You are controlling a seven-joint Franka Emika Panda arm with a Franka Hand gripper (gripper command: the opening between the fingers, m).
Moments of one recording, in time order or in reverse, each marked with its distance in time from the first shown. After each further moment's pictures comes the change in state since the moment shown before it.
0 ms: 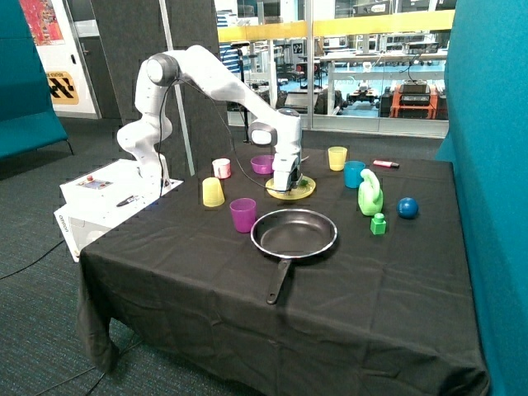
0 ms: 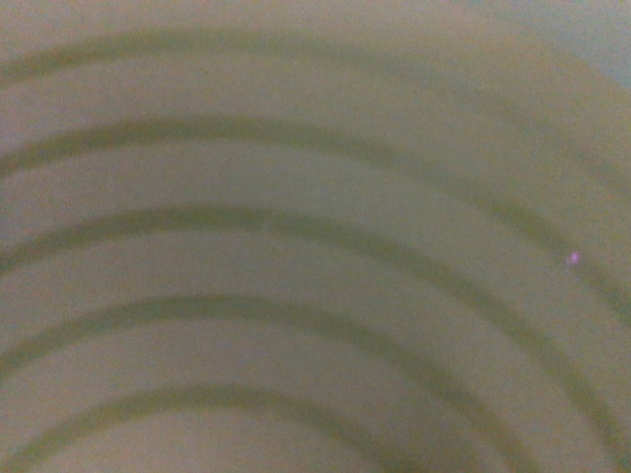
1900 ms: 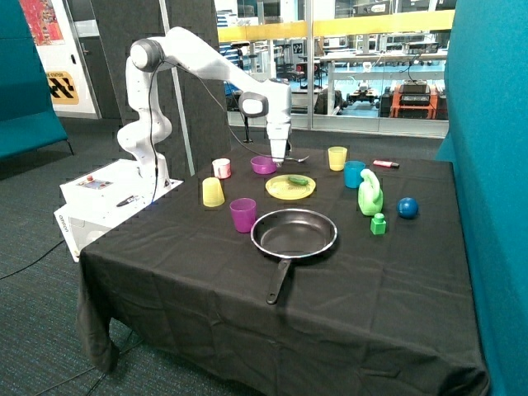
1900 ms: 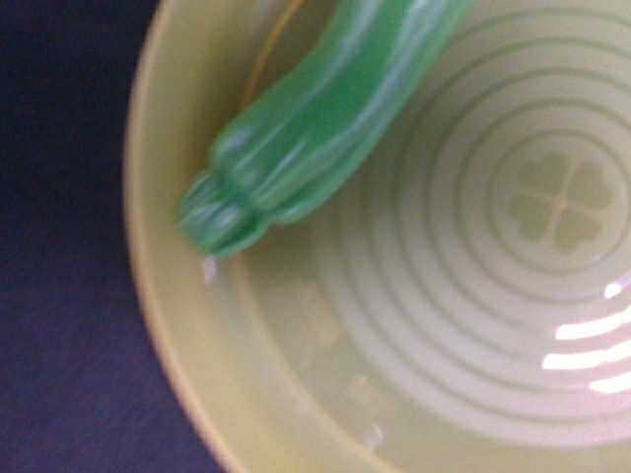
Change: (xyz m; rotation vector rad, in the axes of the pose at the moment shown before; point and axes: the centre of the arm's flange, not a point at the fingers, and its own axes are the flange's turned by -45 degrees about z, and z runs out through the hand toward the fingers) arm -0.050 -0.056 -0.094 -0.003 0.000 -0.285
